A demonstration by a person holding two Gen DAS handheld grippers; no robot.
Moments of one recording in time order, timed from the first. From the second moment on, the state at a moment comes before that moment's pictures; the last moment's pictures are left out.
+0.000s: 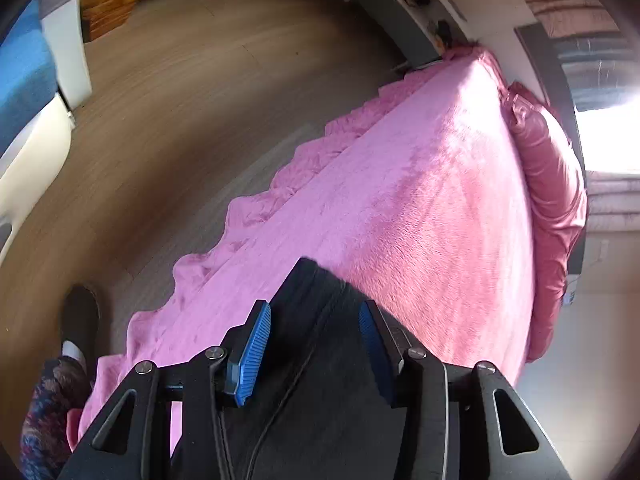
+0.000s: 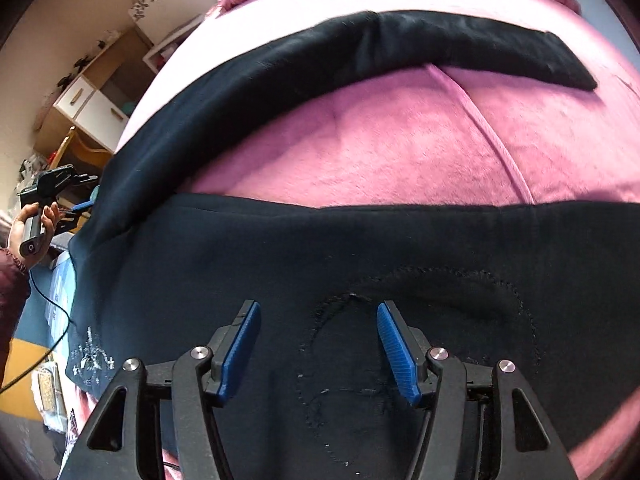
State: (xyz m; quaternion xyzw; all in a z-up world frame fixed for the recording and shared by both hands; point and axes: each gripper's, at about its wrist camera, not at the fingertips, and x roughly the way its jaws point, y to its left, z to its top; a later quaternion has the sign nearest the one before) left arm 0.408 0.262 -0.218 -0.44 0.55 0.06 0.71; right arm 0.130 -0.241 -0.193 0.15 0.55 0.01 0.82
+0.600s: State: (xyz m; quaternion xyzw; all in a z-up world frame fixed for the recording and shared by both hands) left arm 0.348 0.225 -0.108 -0.34 0.41 -0.06 0.85; right arm 0.121 -0.242 -0.188 0.16 0.54 -0.01 0.83
